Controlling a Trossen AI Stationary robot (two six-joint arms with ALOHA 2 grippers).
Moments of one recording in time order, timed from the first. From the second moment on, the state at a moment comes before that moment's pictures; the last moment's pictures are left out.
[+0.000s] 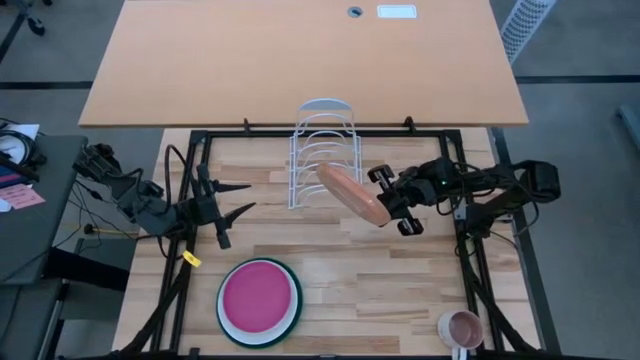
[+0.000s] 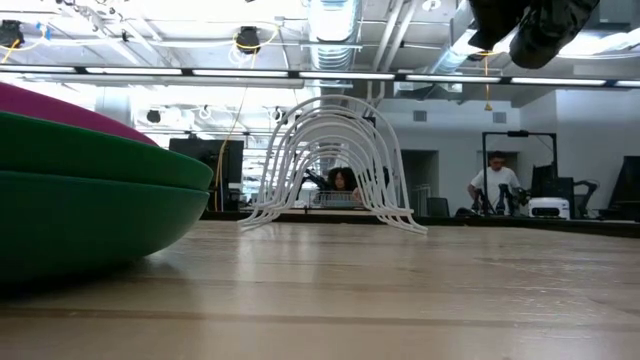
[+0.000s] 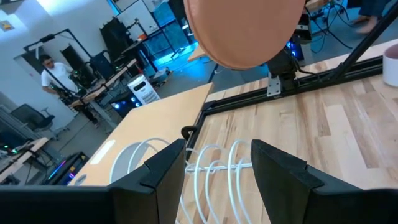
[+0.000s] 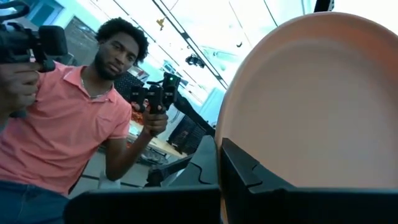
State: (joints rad) left arm -0.62 0.91 1.11 -0.44 -1.05 0.24; right arm -0.18 1.43 0.66 1.57 -0.96 0.03
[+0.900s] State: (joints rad) left arm -0.62 0.91 1.11 -0.48 -1.05 0.18; right arm -0.15 1.43 0.98 0.57 -0.24 -0.61
